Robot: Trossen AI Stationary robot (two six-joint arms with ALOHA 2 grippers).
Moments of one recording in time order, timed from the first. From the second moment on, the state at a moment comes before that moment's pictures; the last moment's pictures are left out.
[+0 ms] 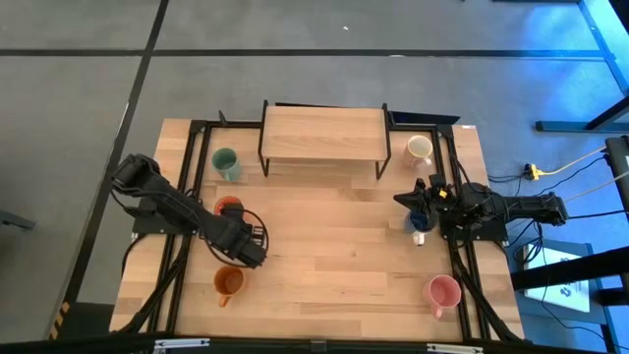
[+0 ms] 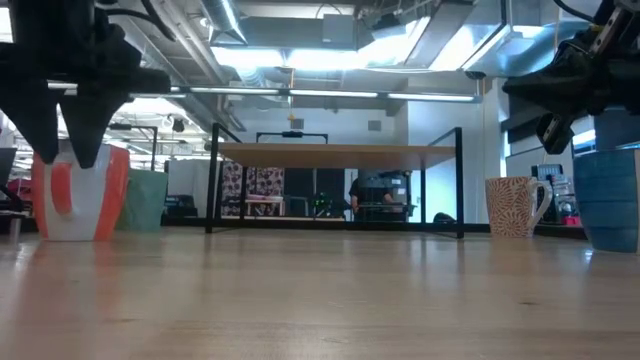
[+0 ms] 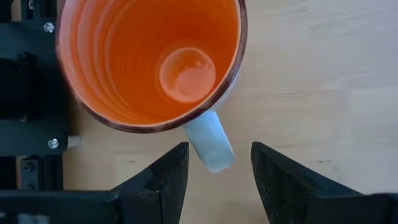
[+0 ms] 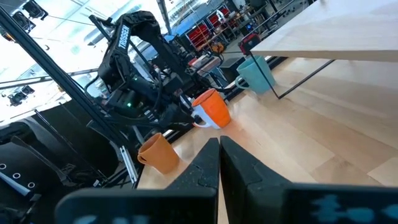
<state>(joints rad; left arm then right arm) -0.49 1.58 1.05 -1.28 -0.30 -2.04 0.05 0.01 0.01 0.04 0.11 0.65</state>
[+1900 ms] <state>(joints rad) -0.48 1.57 1.38 -1.51 -0.50 -1.76 0.05 0.01 0.01 0.03 0.11 0.65</state>
